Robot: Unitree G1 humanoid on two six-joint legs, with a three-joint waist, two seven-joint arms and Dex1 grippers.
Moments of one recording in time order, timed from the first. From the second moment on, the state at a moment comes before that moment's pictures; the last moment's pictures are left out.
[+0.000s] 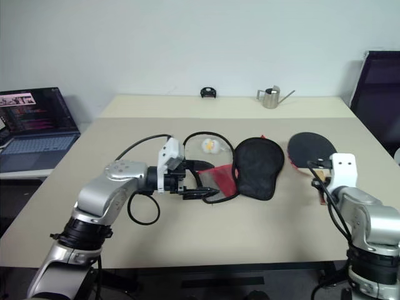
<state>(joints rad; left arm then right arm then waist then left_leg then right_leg) -0.64 0.58 -0.12 -0.07 -0.40 0.60 -1.09 -0.48 -0.42 -0.35 -0.32 0.30 1.30 0.13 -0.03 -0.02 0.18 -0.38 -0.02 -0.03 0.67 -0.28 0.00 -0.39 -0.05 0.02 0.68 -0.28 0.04</state>
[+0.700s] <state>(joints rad) -0.55 0.63 -0.01 -0.12 -0.43 0.63 -0.97 -0.72 -0.03 -0.27 -0.02 0.24 1.17 -0.08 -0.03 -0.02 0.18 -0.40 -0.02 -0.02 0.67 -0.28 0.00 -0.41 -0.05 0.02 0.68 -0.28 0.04</state>
